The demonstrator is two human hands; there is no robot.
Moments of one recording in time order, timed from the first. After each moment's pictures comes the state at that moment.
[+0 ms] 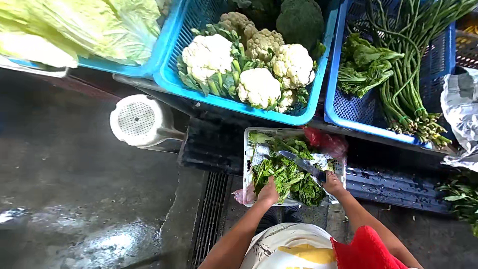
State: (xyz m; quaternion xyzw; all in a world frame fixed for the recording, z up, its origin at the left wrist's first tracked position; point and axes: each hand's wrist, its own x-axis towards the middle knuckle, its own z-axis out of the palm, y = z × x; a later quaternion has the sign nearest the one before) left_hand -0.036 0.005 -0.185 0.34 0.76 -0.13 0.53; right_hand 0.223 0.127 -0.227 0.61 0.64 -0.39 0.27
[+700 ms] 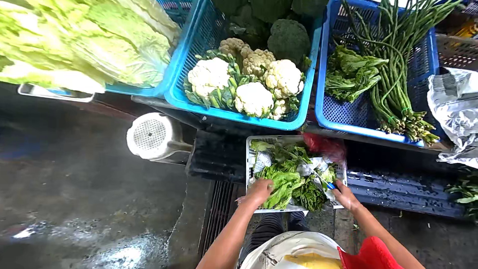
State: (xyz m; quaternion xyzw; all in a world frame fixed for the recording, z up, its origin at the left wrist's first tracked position) left_hand -0.087 0.023 -0.130 0.49 0.73 -0.06 0.47; right_hand 0.274 0.105 -0.191 0.60 0.59 -0.53 0.08
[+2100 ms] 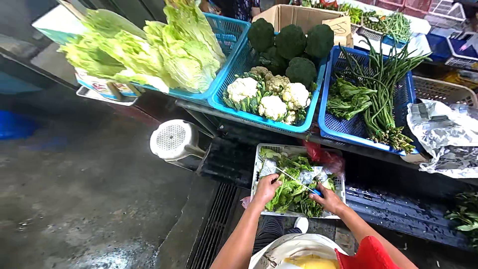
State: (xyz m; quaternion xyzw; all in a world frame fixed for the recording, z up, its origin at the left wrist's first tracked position) left_hand -0.068 0.005 -0.088 0.42 0.74 0.26 0.45; right_hand 0.213 0.098 -0.128 0.47 0.72 -0.50 0.11
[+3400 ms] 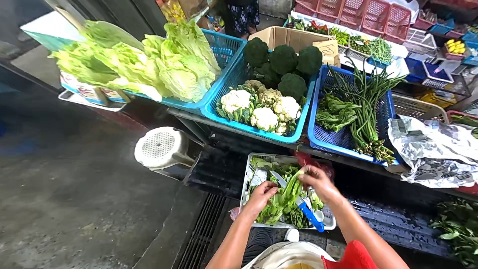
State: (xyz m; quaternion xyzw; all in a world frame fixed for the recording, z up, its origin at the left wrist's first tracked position) left_hand -0.049 0.004 -0.067 0.30 0.65 0.40 0.56; right_hand 0.155 0.137 -0.007 0.37 0.57 -0.70 -0.22
